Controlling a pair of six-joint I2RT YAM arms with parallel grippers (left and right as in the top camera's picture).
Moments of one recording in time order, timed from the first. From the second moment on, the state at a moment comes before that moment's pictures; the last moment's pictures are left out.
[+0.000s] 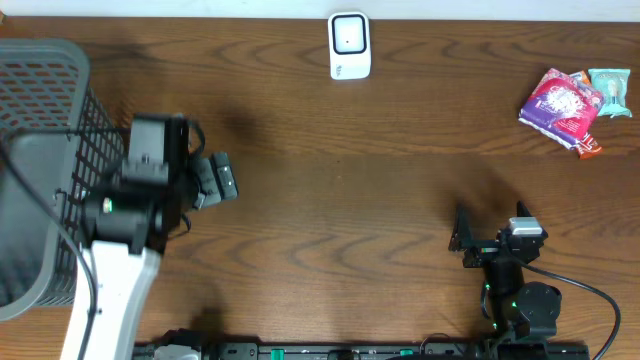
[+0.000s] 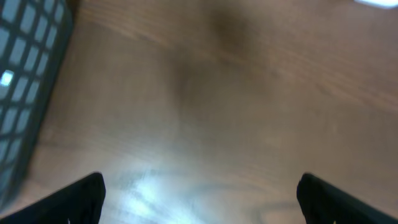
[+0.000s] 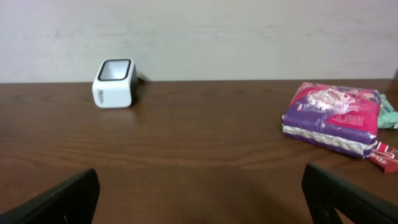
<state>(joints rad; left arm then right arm) -0.13 1.12 1.17 -1.07 -0.08 -0.38 0.02 0.01 0.01 -0.07 -0.03 0.04</state>
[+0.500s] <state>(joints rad) -0.13 0.42 0.43 -0.56 -0.08 -0.35 0.02 0.01 0.01 -0.07 -0.03 0.04</state>
